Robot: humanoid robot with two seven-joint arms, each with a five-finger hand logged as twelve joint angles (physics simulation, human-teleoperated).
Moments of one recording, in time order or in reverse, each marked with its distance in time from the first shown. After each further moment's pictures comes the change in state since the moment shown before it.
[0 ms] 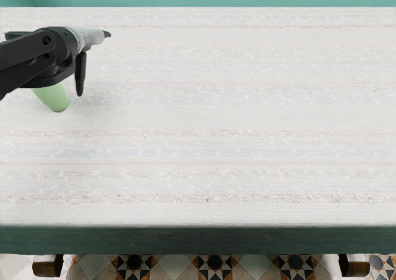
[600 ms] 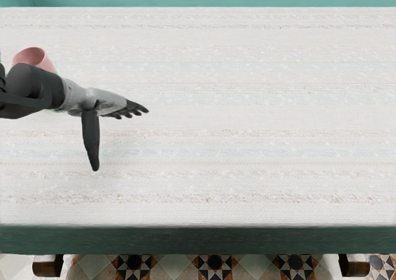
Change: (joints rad) left arm 0.131 0.307 -0.186 -0.444 -0.625 -0.291 0.000; right arm -0.001 0.000 0.000 0.000 0.000 0.000 0.001
